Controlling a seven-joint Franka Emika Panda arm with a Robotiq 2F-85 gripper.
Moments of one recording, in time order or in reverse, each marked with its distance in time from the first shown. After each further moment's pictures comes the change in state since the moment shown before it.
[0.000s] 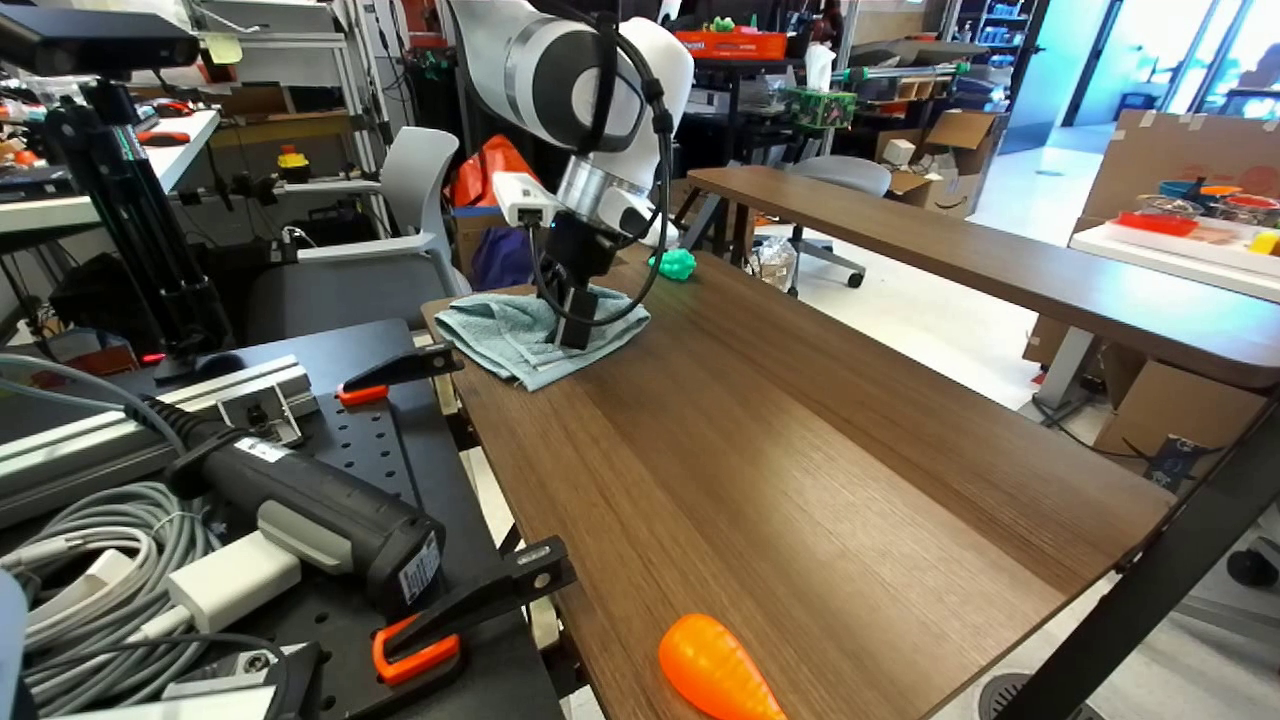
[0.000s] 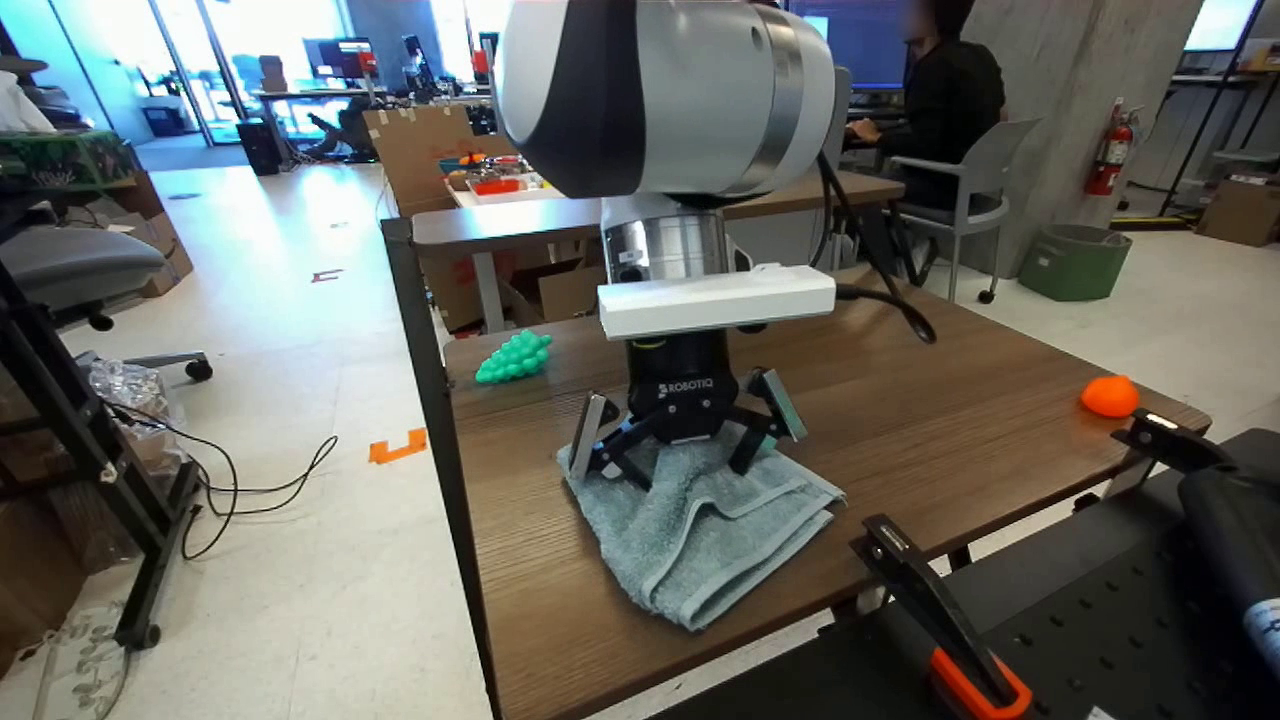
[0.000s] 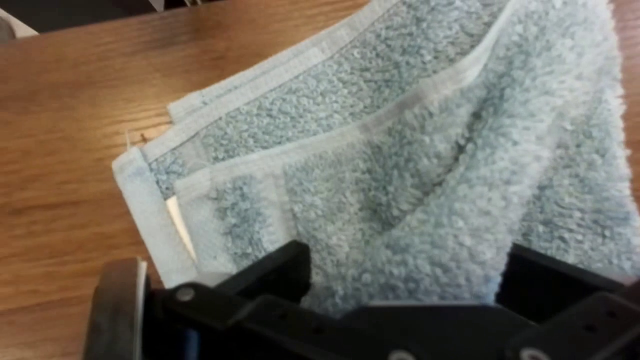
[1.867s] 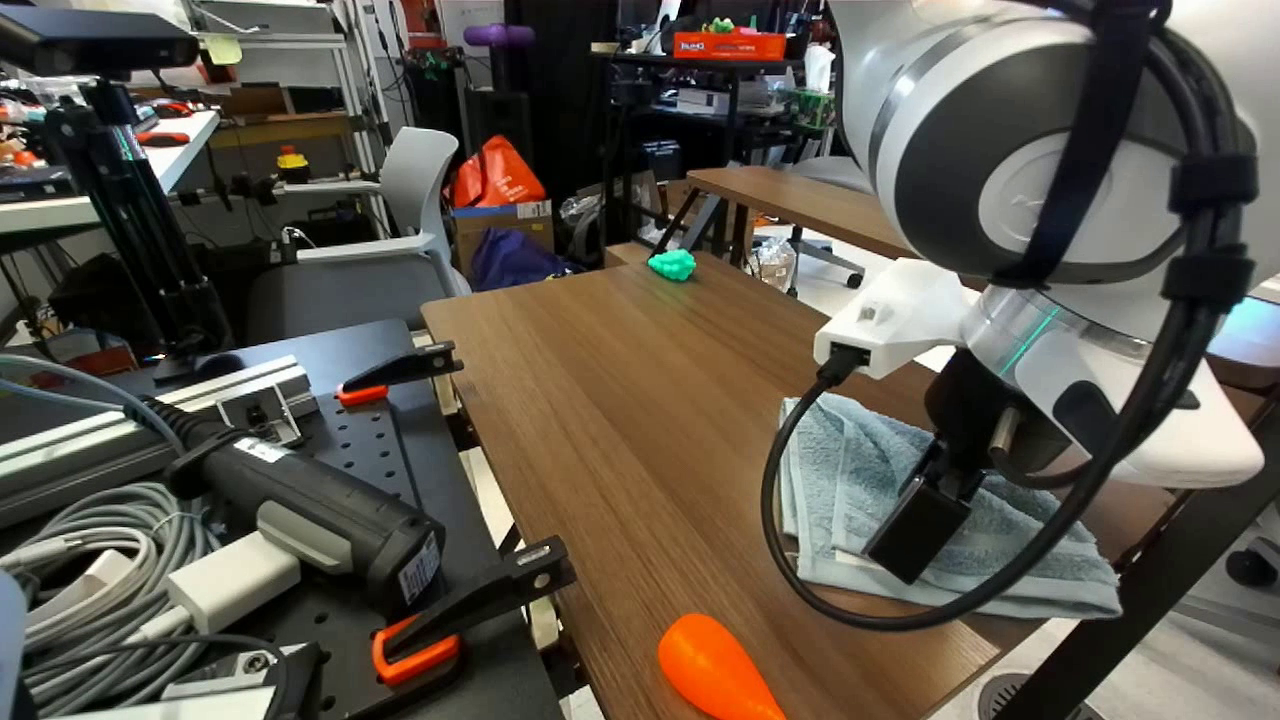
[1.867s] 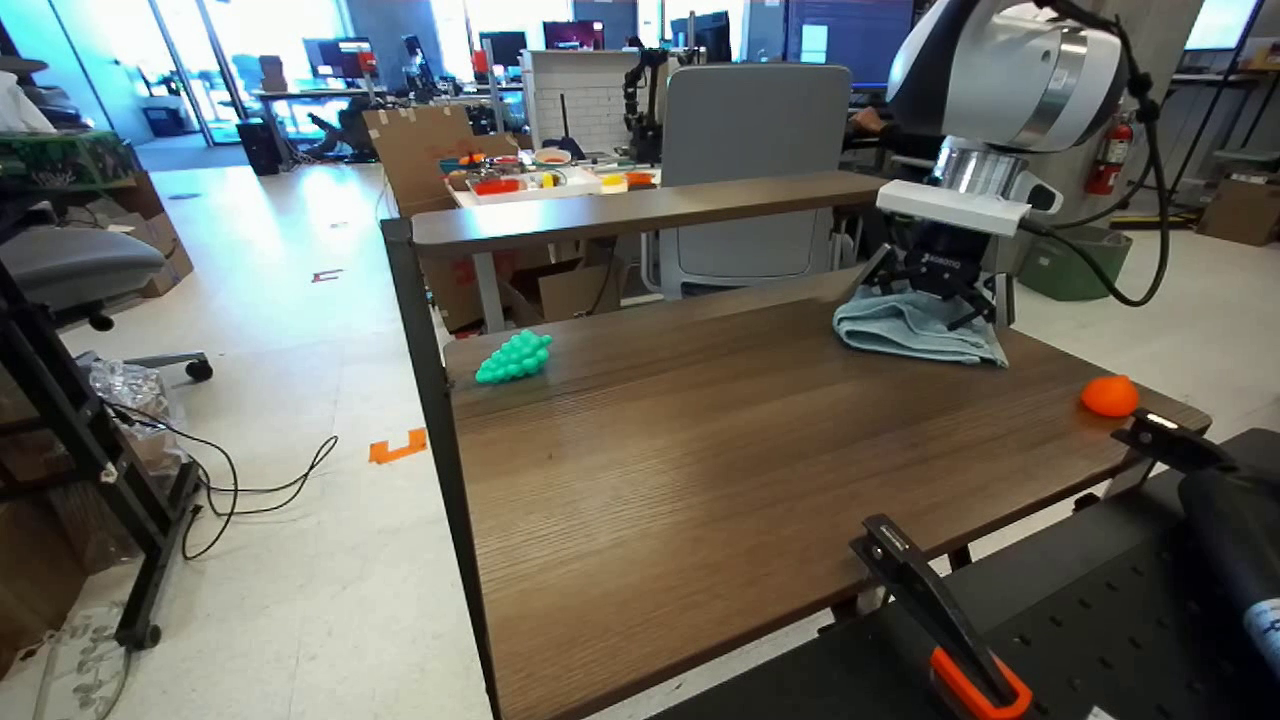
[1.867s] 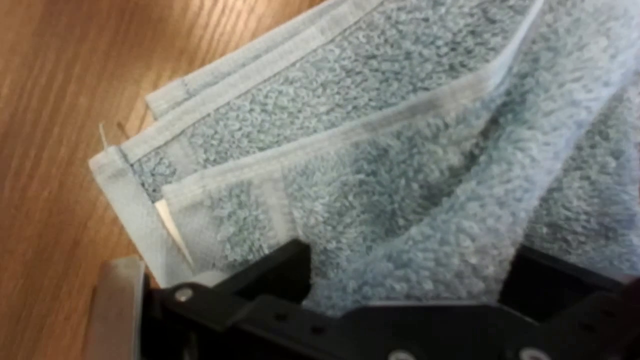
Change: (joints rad) arm -0.468 0.147 -0.200 0.285 0.252 0.102 0.211
